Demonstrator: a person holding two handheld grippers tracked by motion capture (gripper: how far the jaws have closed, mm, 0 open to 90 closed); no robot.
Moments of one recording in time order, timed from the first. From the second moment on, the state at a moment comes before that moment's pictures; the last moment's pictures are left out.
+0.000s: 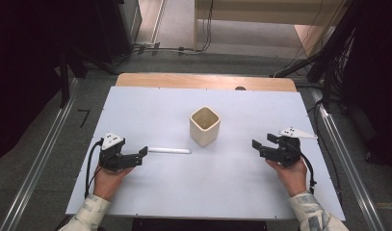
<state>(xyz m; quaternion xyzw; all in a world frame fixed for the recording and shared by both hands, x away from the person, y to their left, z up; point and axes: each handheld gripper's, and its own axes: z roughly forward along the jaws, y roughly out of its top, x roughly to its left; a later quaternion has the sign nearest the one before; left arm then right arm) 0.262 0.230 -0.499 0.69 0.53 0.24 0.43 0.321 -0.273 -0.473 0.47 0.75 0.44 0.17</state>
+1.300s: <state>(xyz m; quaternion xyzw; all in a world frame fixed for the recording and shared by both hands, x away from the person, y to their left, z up) 0.275 0.216 -0.502 0.70 0.51 0.23 0.44 0.321 -0.276 -0.475 0.47 0.74 0.44 0.17</state>
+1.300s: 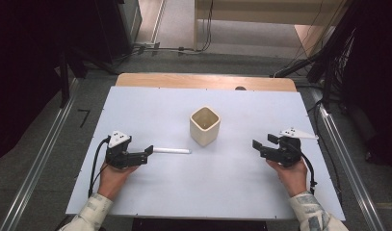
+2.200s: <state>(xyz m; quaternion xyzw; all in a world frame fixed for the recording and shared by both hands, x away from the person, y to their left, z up) 0.290 0.187 -0.506 0.74 0.47 0.21 0.43 0.322 -0.274 -0.476 0.47 0.75 0.44 0.16</state>
